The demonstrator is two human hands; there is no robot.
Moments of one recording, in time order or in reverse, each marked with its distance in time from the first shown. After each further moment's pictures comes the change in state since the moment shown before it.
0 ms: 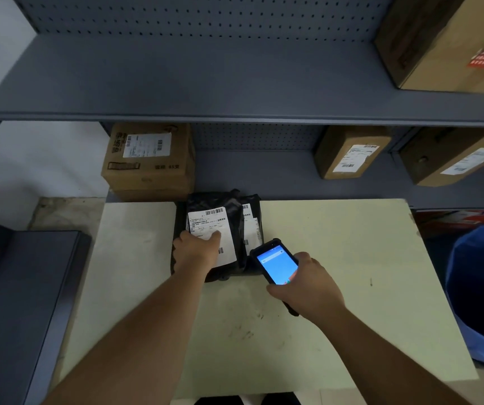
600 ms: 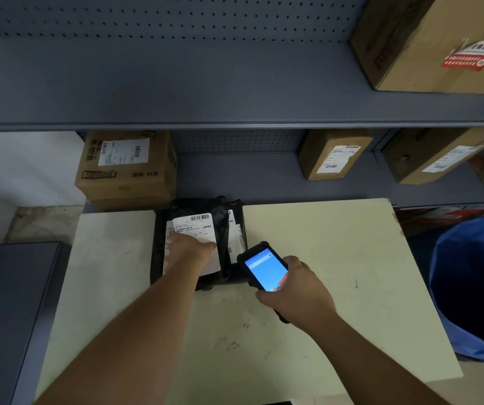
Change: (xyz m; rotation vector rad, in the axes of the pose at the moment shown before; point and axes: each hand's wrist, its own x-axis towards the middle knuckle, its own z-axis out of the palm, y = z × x) left_hand 0.015 0.030 0.027 -0.047 -0.044 -0.129; right_hand 0.007 0.012 -0.013 0.044 0.008 -0.019
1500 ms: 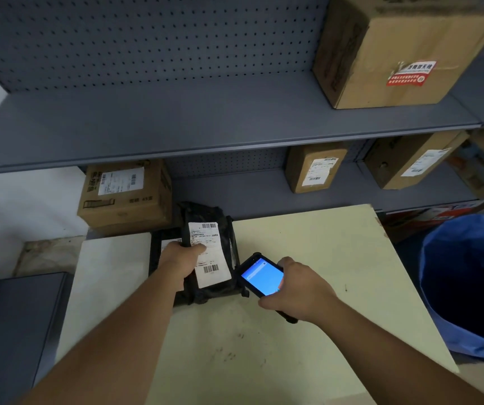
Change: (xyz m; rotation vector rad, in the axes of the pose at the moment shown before) left_hand -0.052 0.022 -0.038 -0.193 -0.209 0.170; right_hand -0.015 0.011 -0.053 -0.063 -0.097 -0.077
